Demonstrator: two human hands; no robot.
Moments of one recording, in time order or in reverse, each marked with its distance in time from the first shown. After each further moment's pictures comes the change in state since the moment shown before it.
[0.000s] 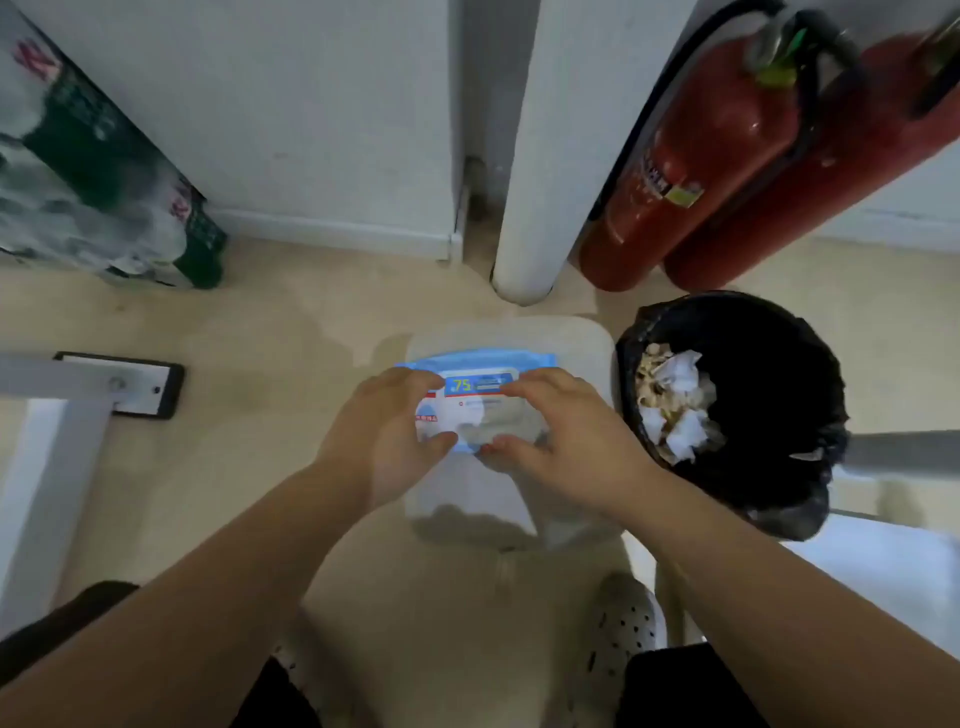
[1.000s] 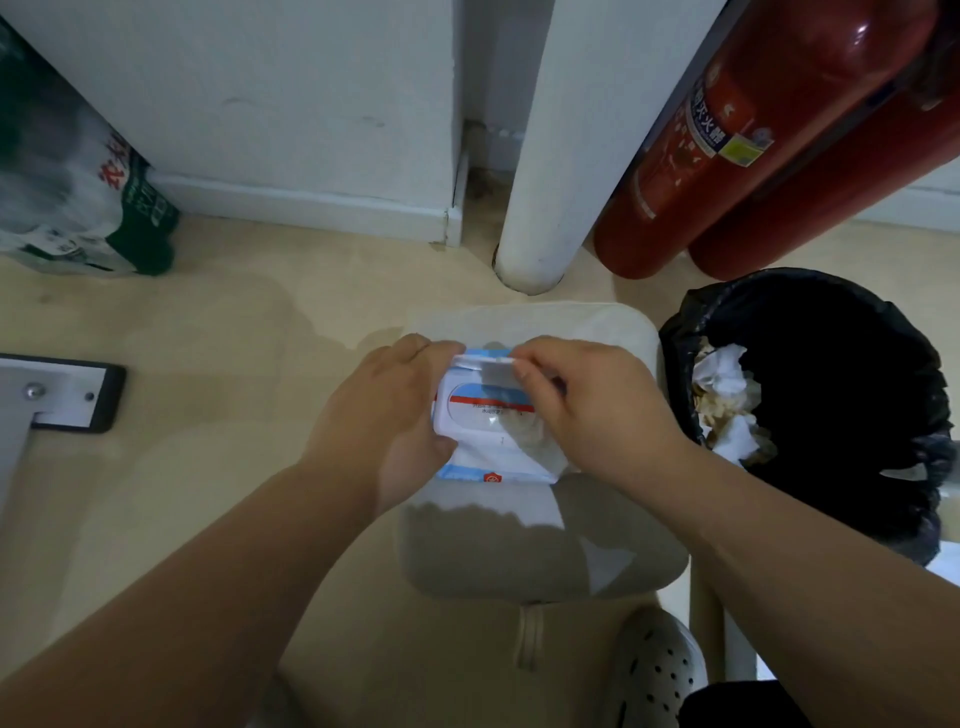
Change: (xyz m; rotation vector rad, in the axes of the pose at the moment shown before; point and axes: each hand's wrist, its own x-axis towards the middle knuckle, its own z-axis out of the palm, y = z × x) left_hand 0.037 -0.015 0.022 0.055 0.044 0.102; right_hand 0.060 0.027 0.027 -0.074 0.334 -0.170
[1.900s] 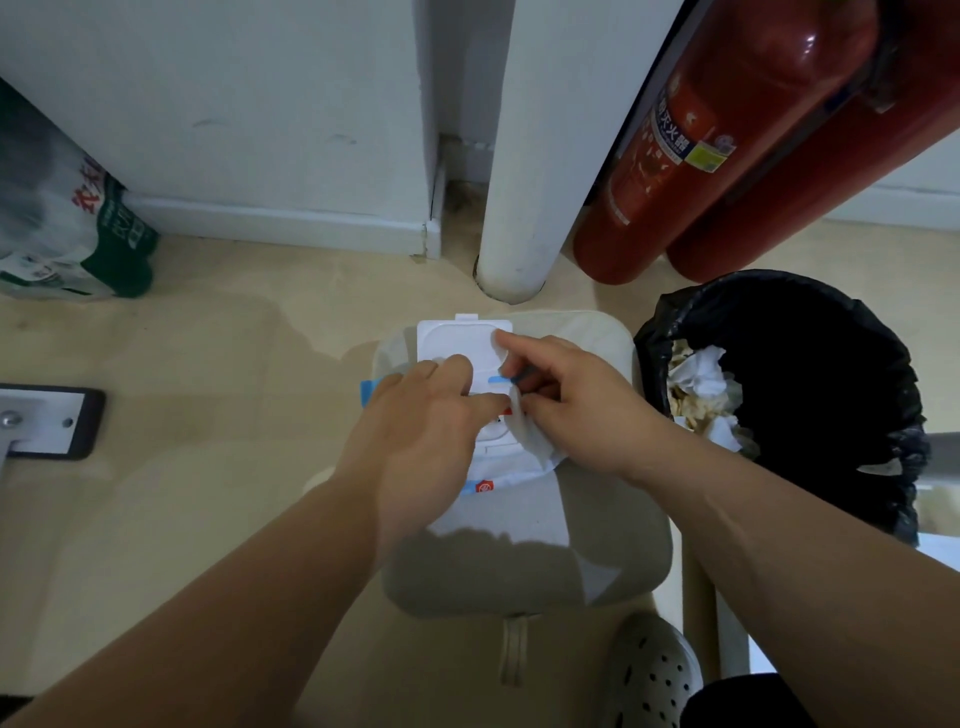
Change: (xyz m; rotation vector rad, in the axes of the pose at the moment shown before) left_hand 0.015 0.023 0.029 0.299 0.074 0.334; right_hand 0.007 0.033 0.004 0.457 -0.215 0.200
